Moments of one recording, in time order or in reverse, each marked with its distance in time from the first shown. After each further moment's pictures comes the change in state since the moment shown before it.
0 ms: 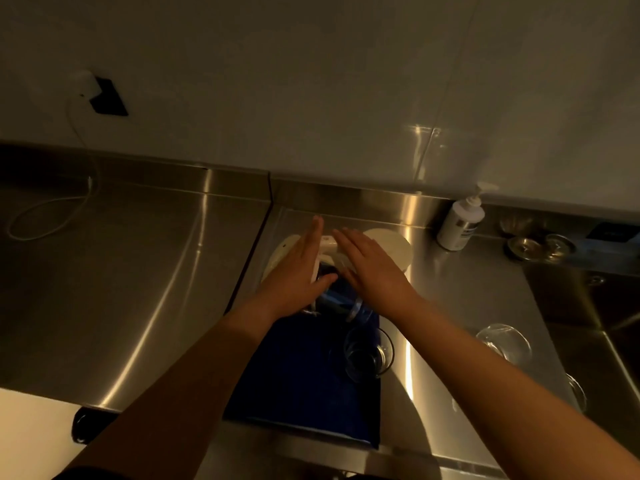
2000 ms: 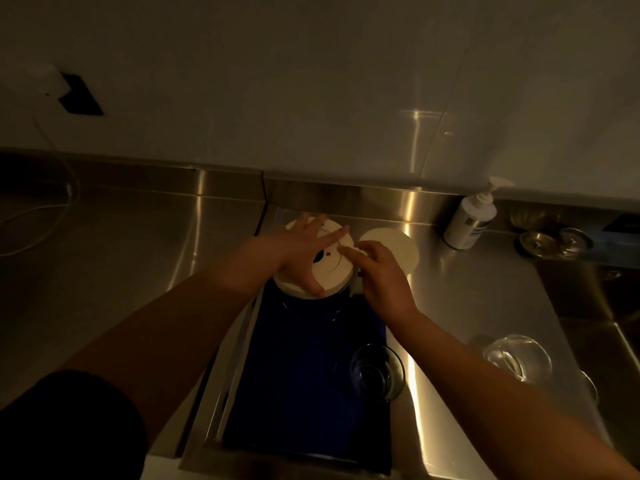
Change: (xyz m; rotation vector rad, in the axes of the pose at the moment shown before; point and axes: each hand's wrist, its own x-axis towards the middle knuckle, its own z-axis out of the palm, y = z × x) left_hand 0.104 -0.023 -0.038 0.684 -0.638 -0.016; right_hand 0.011 0.043 0.045 0.171 0.182 0.129
